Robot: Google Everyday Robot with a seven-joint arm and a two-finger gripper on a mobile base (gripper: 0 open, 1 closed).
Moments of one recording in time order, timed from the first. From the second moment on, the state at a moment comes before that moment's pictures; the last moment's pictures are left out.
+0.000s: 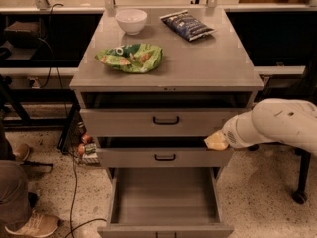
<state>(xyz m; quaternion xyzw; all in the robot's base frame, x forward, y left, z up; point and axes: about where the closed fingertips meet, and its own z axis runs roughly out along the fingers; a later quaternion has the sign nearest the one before) 0.551 -0.199 0.685 -0.28 0.92 0.06 0.28</state>
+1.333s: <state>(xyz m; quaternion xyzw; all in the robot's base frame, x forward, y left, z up) 0.543 -0.178 0.560 -0.24 0.94 0.10 0.24</state>
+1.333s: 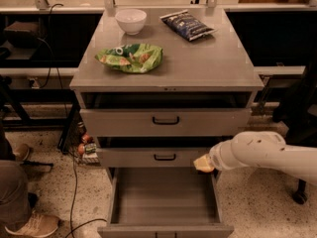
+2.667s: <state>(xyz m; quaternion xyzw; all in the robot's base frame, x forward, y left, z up) 0.528 -0.143 0.403 -0.24 0.92 0.20 0.25</state>
